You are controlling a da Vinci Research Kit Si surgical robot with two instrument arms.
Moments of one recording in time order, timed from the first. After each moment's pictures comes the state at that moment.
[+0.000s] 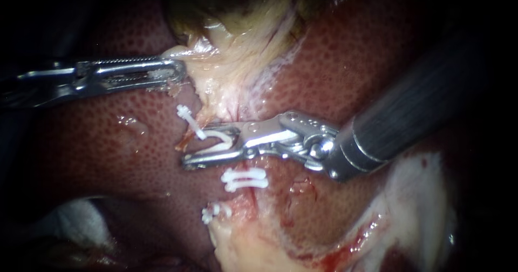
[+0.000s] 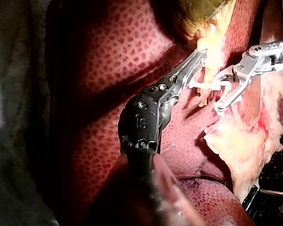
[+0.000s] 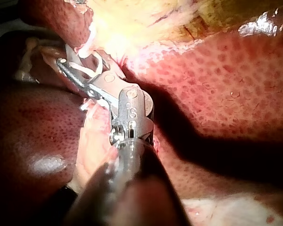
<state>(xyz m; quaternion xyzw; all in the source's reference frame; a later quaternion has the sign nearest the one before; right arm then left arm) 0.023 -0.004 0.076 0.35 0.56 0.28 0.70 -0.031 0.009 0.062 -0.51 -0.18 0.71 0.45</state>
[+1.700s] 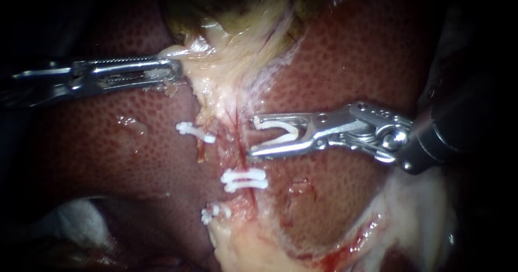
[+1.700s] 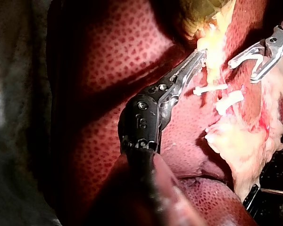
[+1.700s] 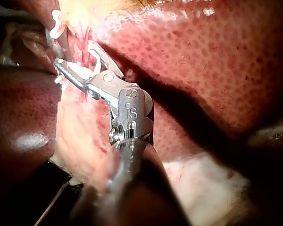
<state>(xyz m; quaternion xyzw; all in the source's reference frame) 0.012 -0.002 0.074 0.35 0.56 0.27 0.70 -0.031 0.009 0.062 -0.51 -0.18 0.71 0.45</state>
